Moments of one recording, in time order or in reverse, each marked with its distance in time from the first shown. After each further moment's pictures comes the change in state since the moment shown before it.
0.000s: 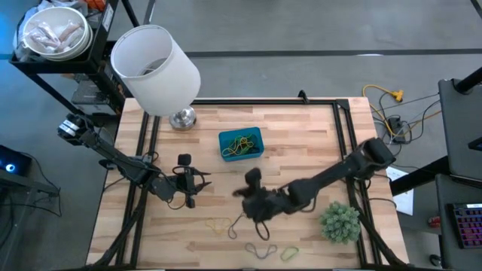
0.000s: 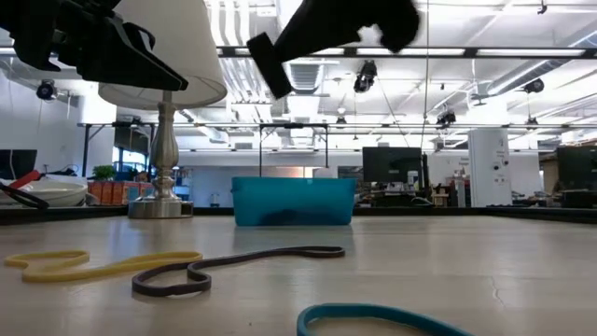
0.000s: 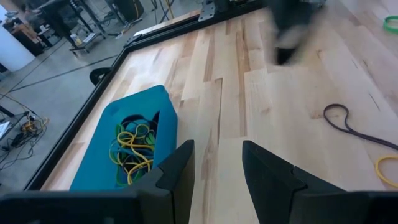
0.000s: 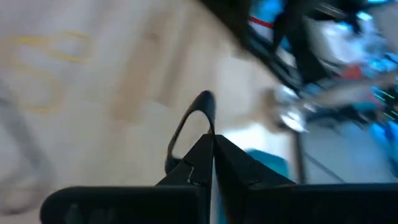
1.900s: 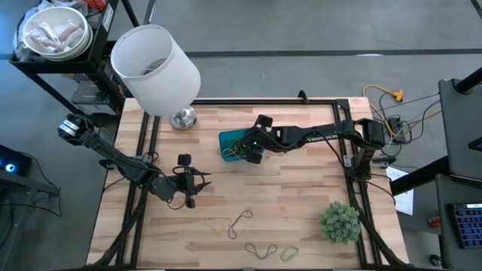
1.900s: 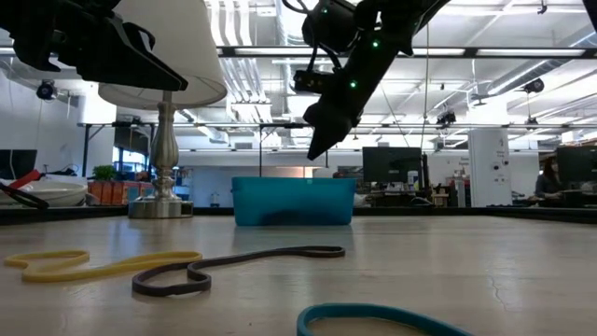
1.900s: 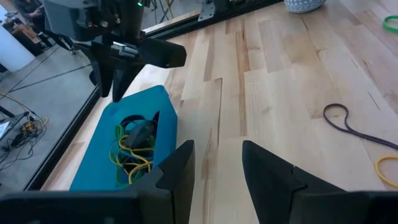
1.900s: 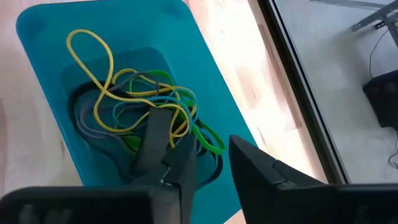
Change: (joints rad) left arm 0.000 0.000 0.000 0.000 0.000 0.000; right arm -0.545 -0.026 -0.092 -0.096 -0.210 0.277
